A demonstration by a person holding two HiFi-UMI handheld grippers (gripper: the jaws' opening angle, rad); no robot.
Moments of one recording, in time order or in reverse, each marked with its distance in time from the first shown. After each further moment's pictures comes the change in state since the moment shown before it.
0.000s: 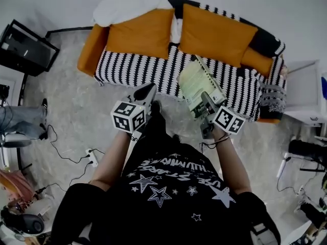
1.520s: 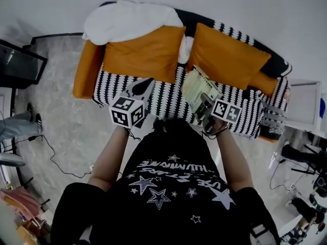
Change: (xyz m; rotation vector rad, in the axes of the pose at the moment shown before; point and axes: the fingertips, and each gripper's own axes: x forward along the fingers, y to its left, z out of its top) left arm 0.131 0.223 0.096 -0.065 0.037 -0.054; right arm 0.240 -0.021 0.065 -0.019 0.274 -0.250
